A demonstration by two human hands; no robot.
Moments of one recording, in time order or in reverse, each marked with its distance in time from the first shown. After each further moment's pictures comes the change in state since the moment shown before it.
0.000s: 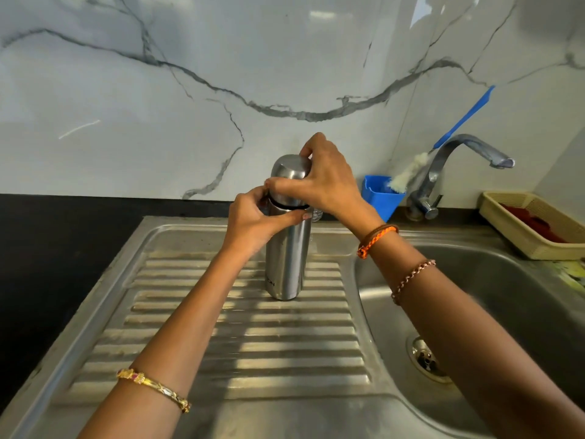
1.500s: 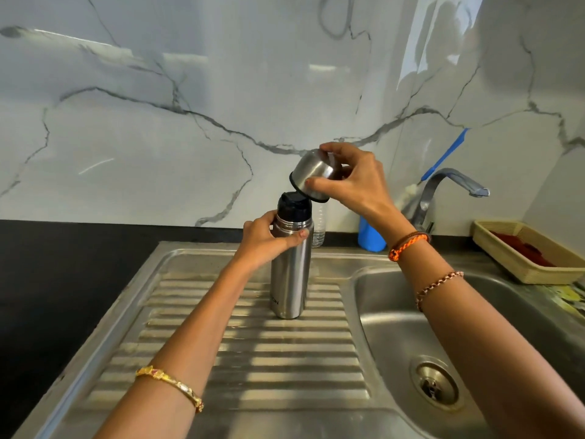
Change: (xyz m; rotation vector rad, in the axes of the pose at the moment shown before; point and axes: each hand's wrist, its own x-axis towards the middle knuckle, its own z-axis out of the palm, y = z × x) left_hand -0.009 0.007 -0.001 0.145 -0.139 -0.083; right_hand -0.025 -0.008 -0.065 0.270 0.160 -0.080
